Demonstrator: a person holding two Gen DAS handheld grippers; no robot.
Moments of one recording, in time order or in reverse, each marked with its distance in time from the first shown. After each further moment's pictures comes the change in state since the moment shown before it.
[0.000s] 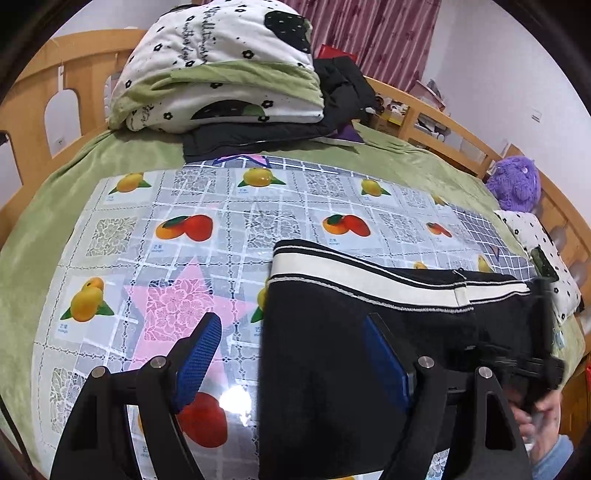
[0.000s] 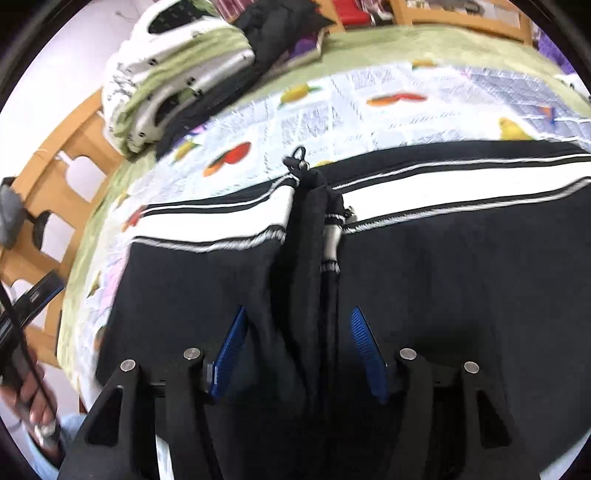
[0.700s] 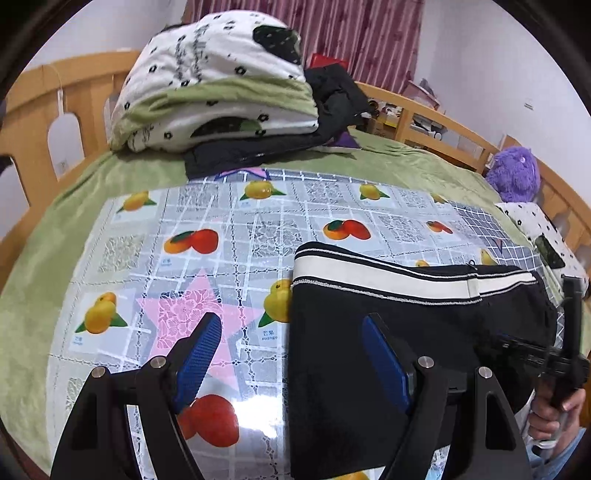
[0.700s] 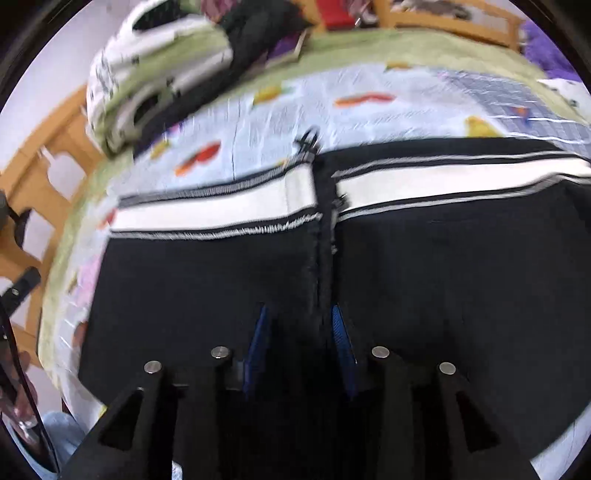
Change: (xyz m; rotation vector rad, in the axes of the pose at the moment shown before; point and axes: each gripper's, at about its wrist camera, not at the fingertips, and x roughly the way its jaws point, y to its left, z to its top) left arm -0.018 -0.013 -0.008 0.080 -0.053 0.034; right arm -0.064 -0.016 -0.030 -0.001 -0.135 -0.128
